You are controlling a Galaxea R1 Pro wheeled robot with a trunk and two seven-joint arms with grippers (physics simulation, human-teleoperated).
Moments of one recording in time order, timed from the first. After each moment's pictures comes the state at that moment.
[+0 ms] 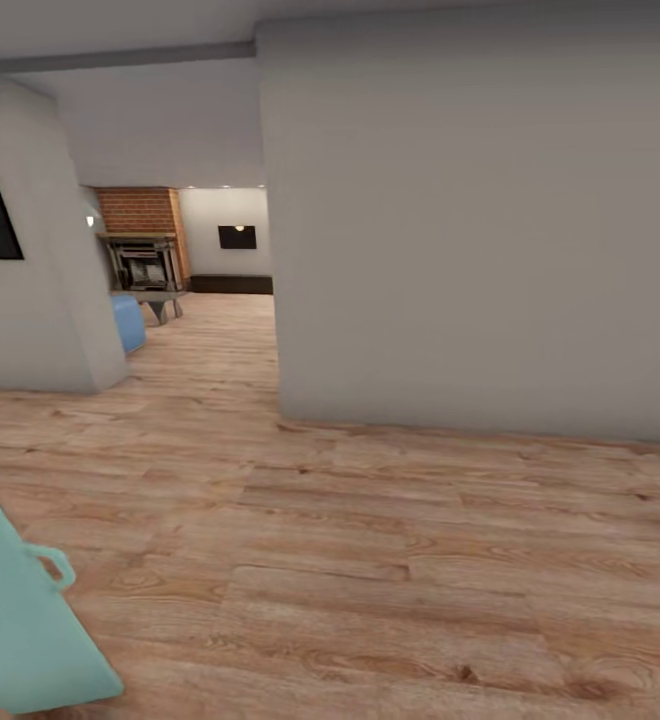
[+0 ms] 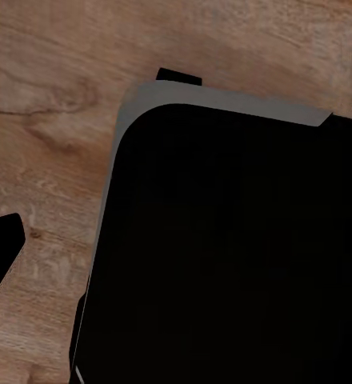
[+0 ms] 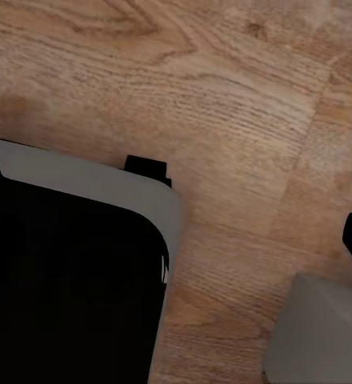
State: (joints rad) left arm 0.00 0.01 0.05 -0.07 0.19 -0.09 0.00; right arm -0.10 -0.05 0.43 0.03 -0.22 -0.24 -0.01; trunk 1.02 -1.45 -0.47
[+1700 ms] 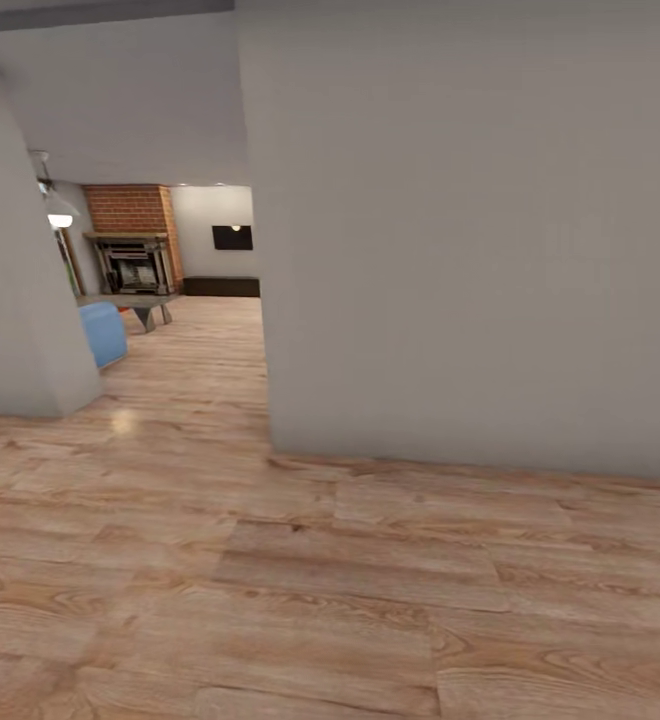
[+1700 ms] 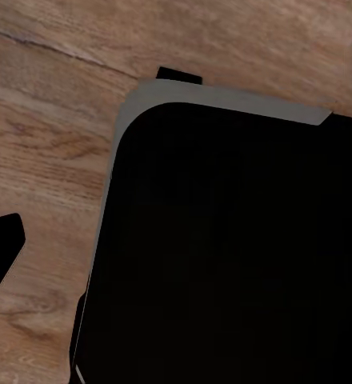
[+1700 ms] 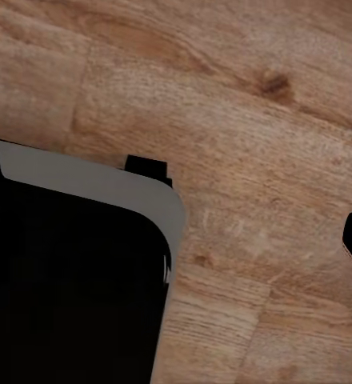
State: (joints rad) left arm 0.00 0.01 0.05 -0.07 0.19 -0.09 0.00; right arm -0.10 -0.05 0.43 0.03 -0.22 -0.23 -0.02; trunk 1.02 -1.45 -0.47
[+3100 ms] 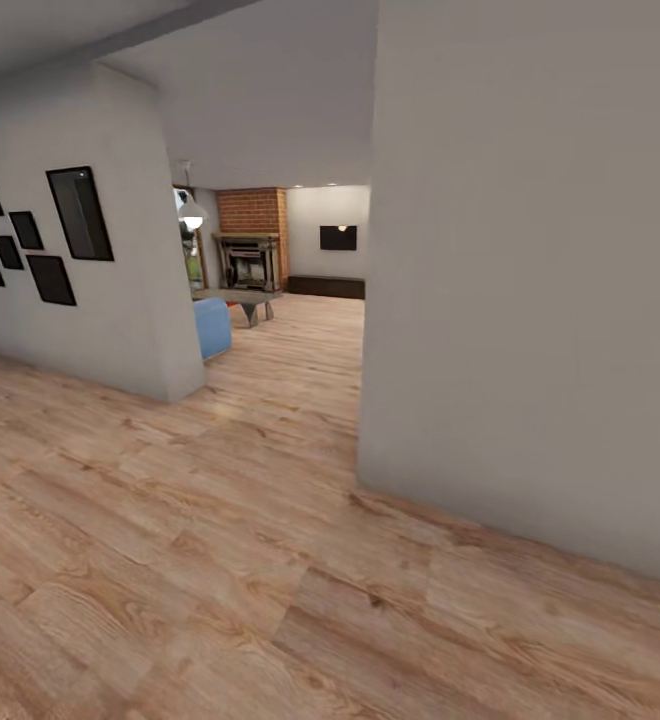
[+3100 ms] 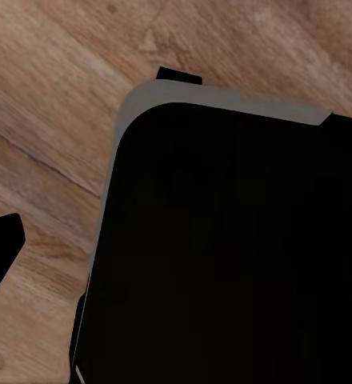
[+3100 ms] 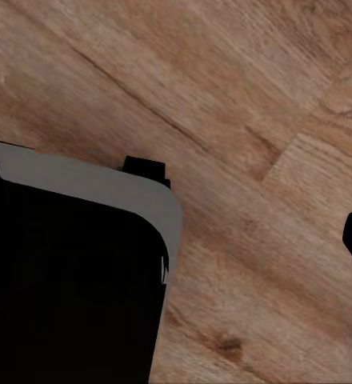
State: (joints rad) left arm 0.00 0.01 0.05 -0.07 0.19 -0.09 0.00; right arm -0.10 -0.05 0.43 0.03 -0.22 -0.24 -0.02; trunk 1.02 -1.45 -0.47
